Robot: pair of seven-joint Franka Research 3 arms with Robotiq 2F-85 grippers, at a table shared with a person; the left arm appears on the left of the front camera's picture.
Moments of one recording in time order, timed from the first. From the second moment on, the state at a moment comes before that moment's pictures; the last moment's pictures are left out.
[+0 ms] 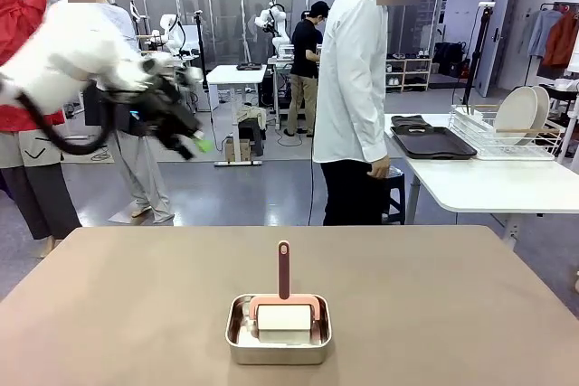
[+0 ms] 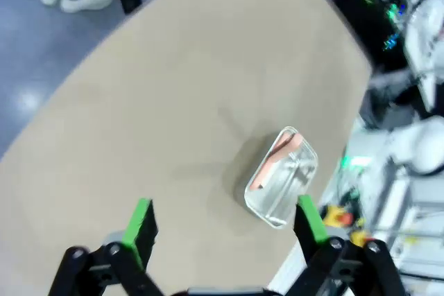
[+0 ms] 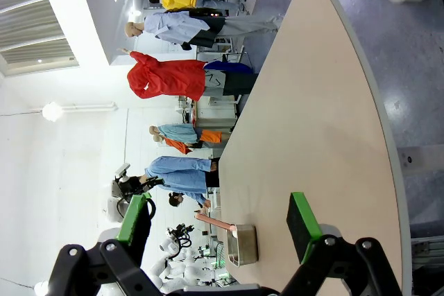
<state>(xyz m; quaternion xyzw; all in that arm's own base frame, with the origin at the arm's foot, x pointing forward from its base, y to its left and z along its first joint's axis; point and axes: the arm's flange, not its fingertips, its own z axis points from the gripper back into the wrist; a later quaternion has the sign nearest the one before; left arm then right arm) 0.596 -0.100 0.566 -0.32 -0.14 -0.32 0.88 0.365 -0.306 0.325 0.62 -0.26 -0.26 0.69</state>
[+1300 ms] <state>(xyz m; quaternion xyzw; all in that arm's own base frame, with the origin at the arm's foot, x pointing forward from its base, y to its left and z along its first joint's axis) 0.429 0.252 0.470 -0.37 -0.33 0.24 0.83 0.365 -0.305 0.325 0.62 -0.26 -0.26 0.69</state>
